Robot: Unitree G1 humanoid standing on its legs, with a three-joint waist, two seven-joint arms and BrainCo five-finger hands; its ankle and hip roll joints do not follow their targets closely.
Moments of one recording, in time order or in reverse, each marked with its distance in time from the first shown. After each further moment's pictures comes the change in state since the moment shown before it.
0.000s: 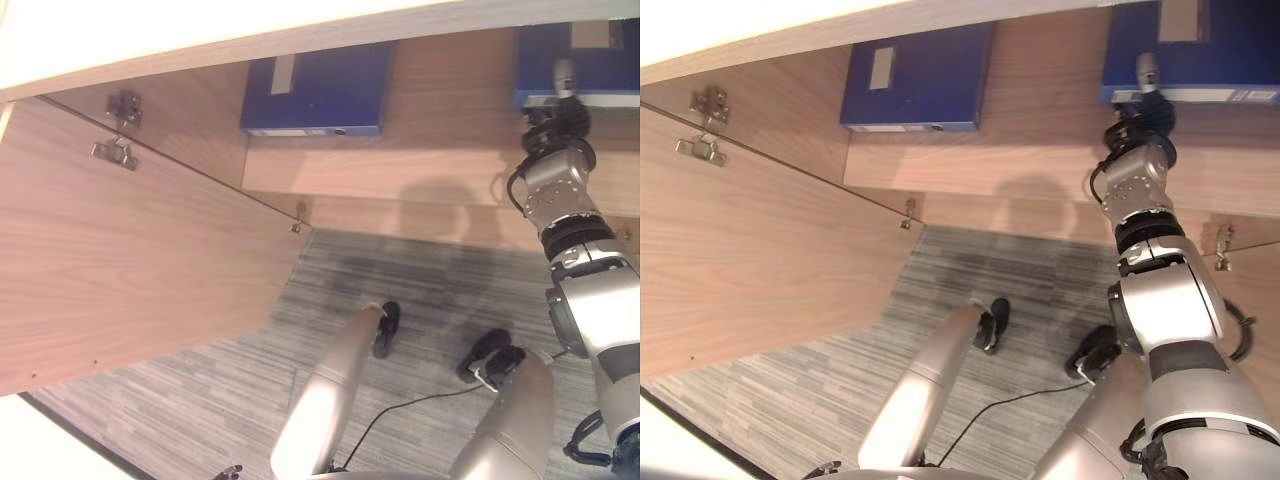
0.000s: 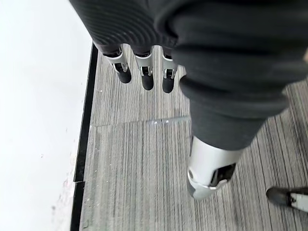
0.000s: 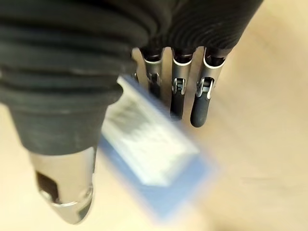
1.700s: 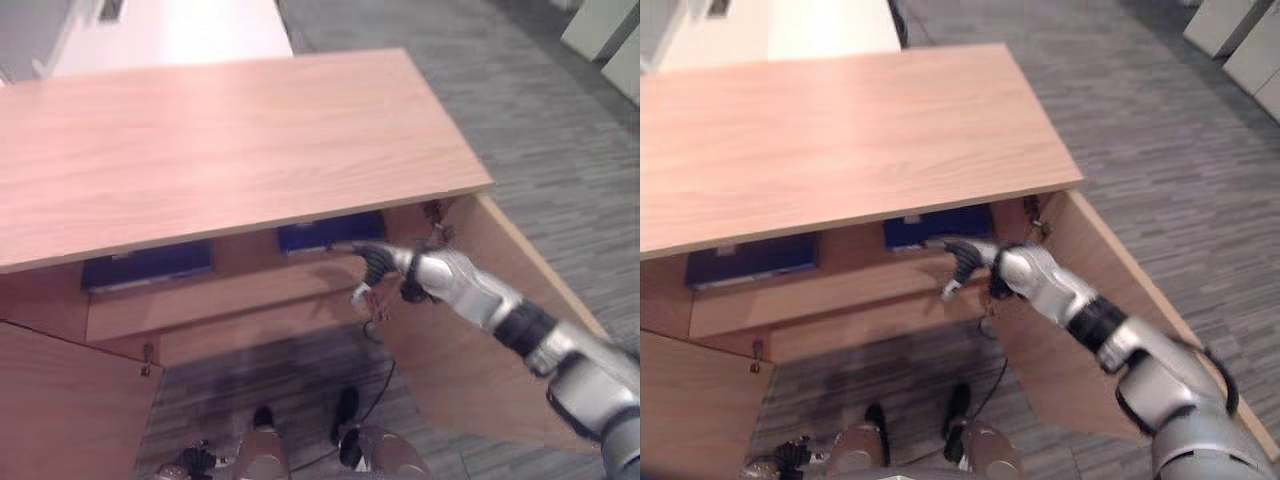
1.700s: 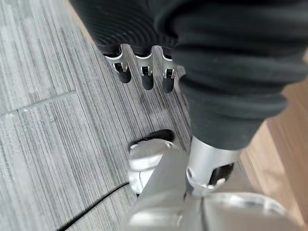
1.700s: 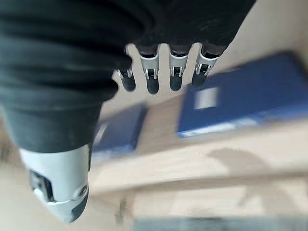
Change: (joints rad) left arm -0.124 -0.050 0.371 0.273 0.139 0.013 -0.053; right arm 0.742 -0.020 0.251 -0.851 -1.277 0.114 0.394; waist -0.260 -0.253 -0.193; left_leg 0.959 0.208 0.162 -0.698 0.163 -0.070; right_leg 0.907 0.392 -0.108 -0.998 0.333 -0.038
